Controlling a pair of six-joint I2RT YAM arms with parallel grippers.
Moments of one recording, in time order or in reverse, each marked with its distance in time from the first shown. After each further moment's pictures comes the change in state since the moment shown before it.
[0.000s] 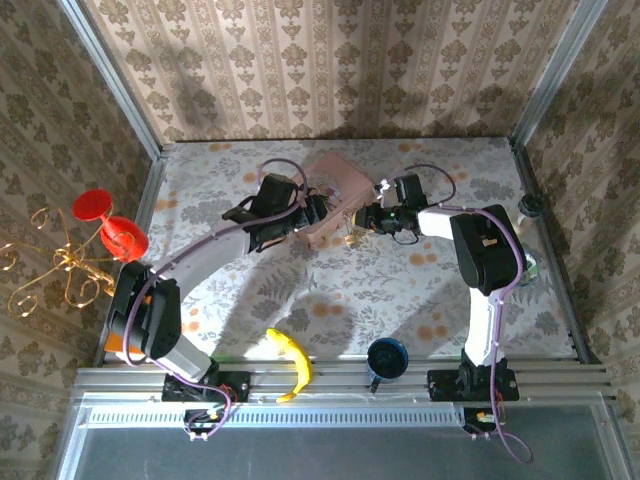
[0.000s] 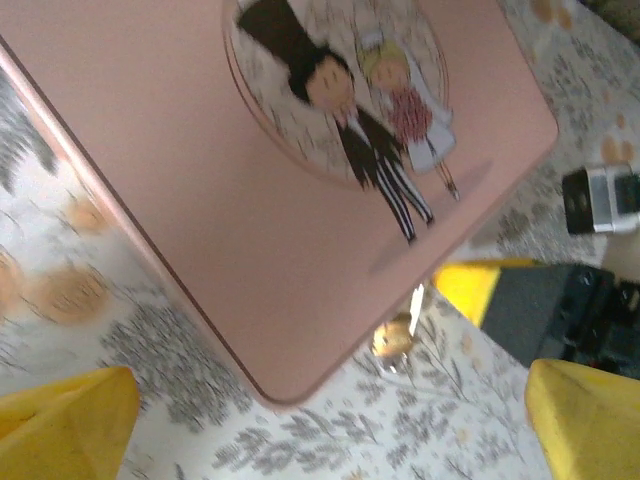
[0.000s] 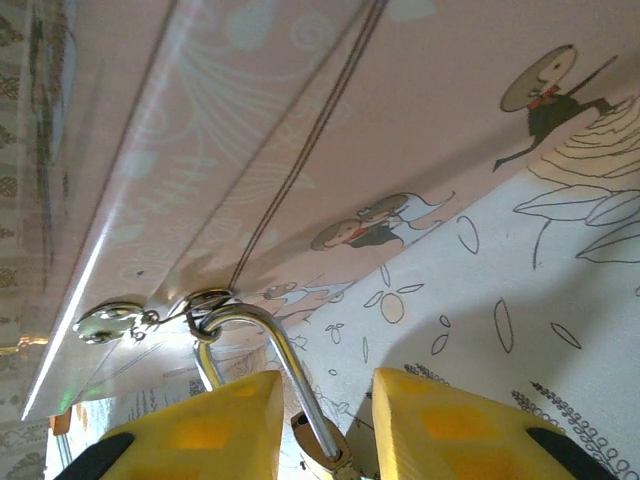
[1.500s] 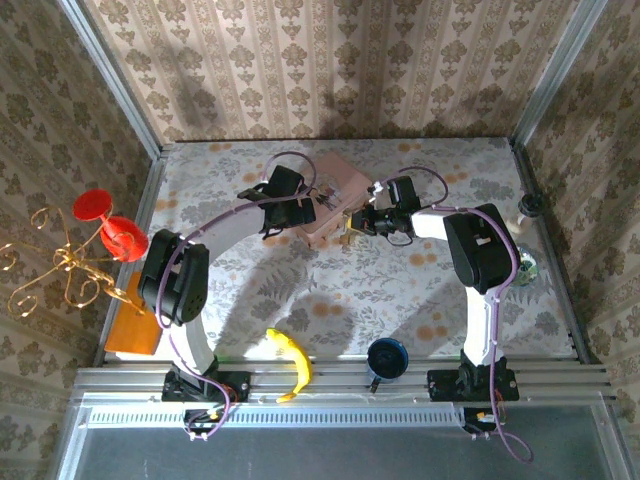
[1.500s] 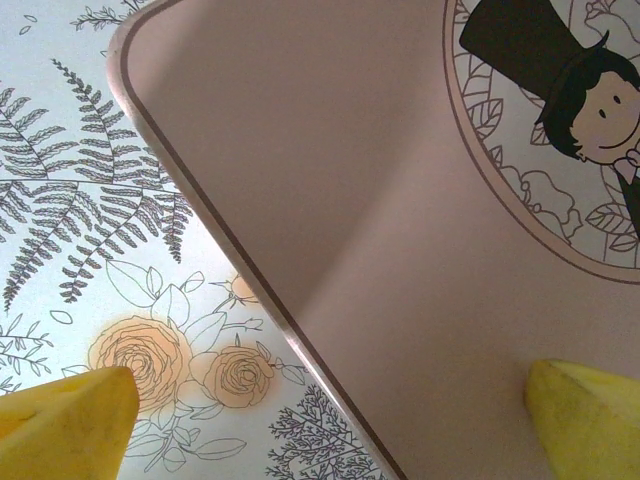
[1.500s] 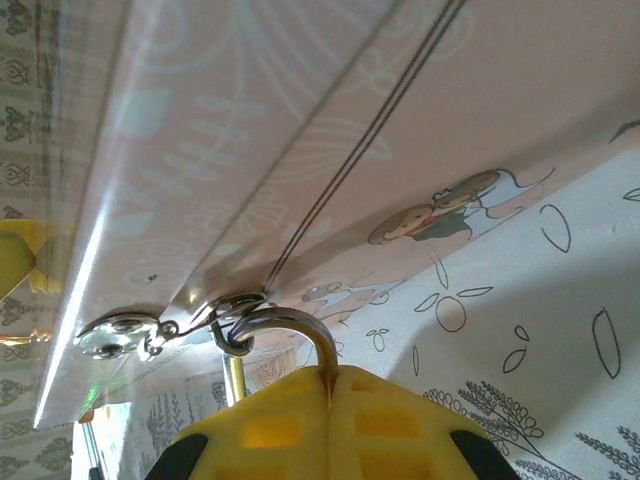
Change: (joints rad) left arm 0.058 0.246 0.159 -0.157 -0.137 0.158; right arm 0.034 0.030 0.006 0.042 -0.024 0.057
